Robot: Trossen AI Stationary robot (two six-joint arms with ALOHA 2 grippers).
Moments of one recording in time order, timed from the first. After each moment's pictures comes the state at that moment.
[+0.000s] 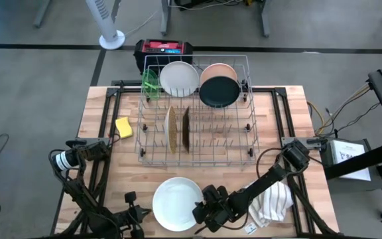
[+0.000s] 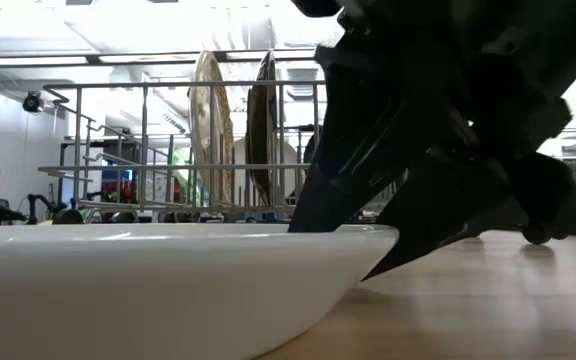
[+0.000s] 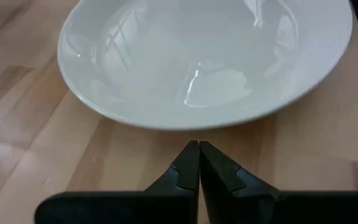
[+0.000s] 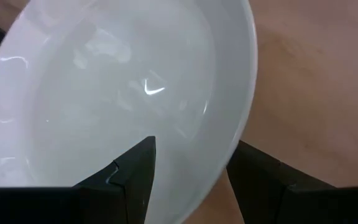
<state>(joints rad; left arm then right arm) -1.17 1.97 1.07 -0.55 -0.88 -1.33 0.65 2.18 1.45 -0.36 0.55 1.49</state>
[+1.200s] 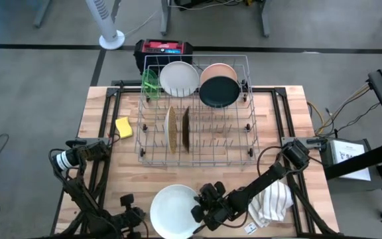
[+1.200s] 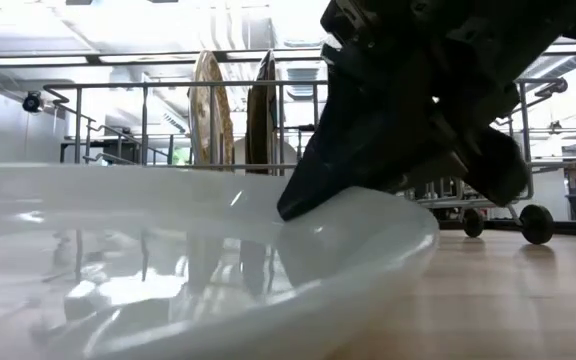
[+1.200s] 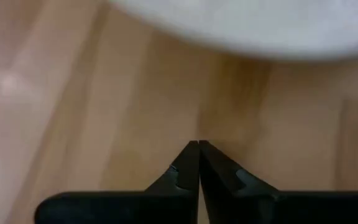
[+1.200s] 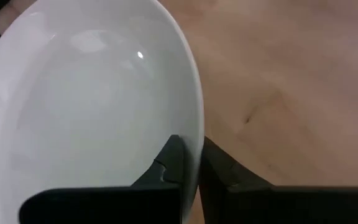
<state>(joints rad) -1.16 1.97 1.17 -0.72 -0.58 -1.41 0.64 2.17 1.45 -0.35 0.64 1.33</state>
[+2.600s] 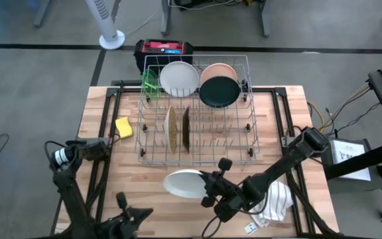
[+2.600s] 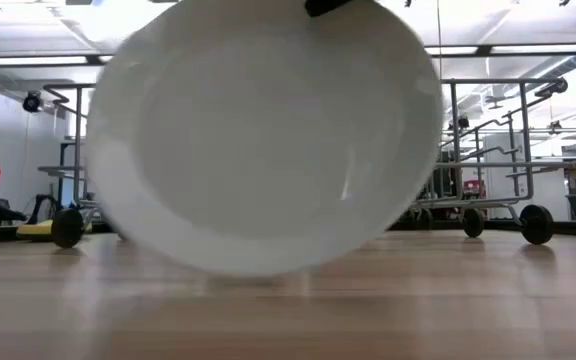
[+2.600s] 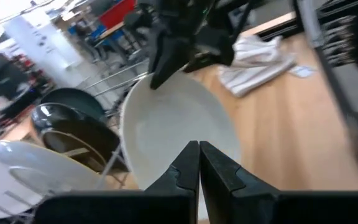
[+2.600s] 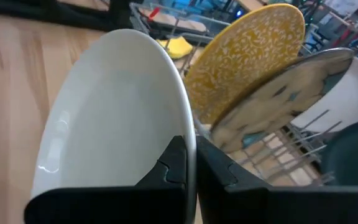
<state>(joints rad) -1.16 1.93 1.60 -1.27 -1.32 -1.15 0.63 1.87 1.44 -0.50 1.05 0.43</state>
